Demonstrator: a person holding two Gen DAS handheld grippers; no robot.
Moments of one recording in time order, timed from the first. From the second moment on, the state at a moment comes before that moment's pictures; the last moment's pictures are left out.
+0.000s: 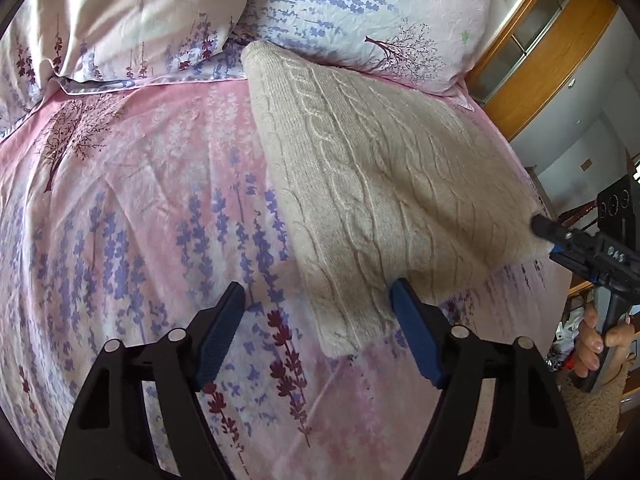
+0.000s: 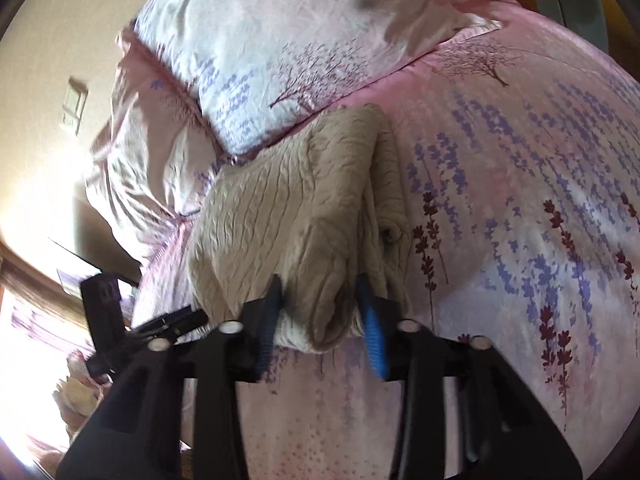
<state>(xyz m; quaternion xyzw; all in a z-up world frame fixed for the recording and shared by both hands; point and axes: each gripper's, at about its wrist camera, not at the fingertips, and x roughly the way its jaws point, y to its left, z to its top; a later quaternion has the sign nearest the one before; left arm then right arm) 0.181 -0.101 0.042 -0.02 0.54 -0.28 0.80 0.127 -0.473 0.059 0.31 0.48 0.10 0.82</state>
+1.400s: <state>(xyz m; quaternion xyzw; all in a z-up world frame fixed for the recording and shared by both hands) 0.266 -0.099 0.050 -0.15 0.57 -0.28 0.76 0.199 -0.511 0.021 0.40 0.50 0.07 0.76</state>
